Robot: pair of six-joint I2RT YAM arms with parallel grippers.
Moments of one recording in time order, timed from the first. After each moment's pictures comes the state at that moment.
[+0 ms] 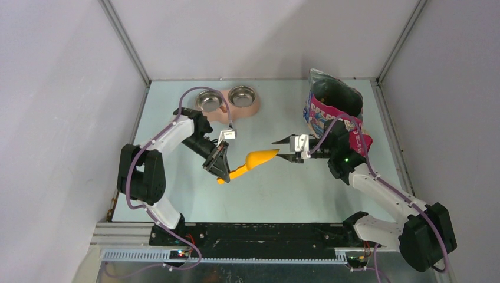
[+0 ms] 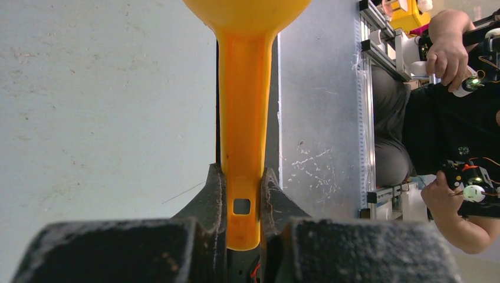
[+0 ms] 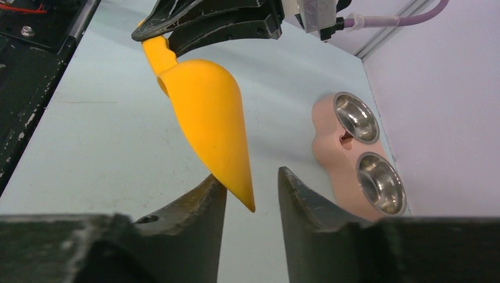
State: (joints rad) left arm -0.29 1.67 1.24 -1.56 1.11 1.13; right arm 0.50 1.11 0.70 0.19 -0.98 -0.68
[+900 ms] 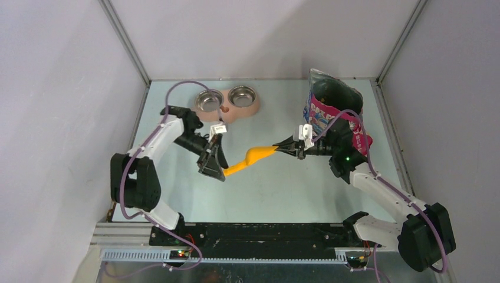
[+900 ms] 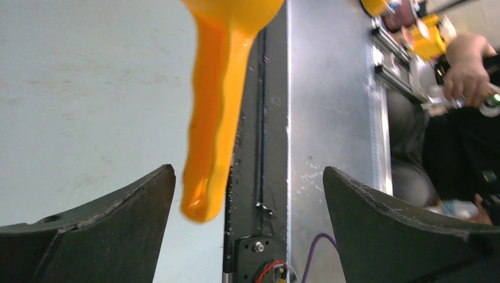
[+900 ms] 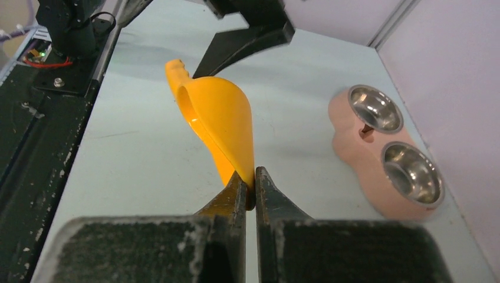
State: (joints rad) left arm -0.23 1.60 1.25 -1.57 1.14 1.14; right arm 0.47 1.12 0.70 0.29 -1.00 -0.43
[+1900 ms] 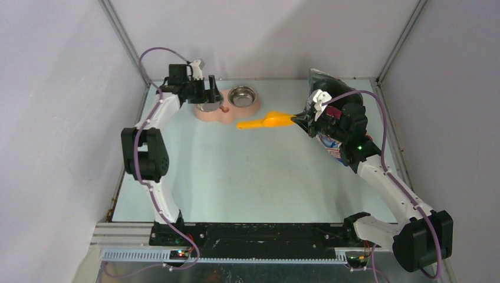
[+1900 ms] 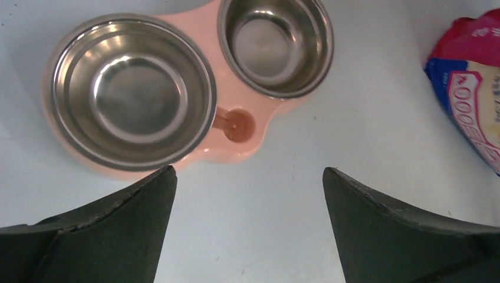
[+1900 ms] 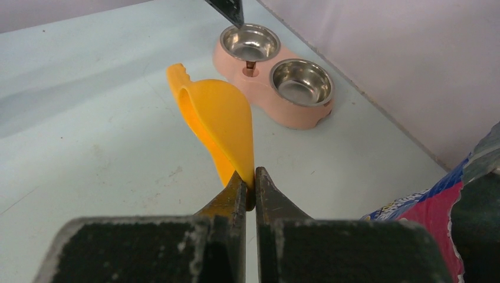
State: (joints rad) left arm -0.04 1.88 1.59 -0.41 0.47 -0.10; right arm 0.32 1.12 0.86 0.13 -0.62 -0.19
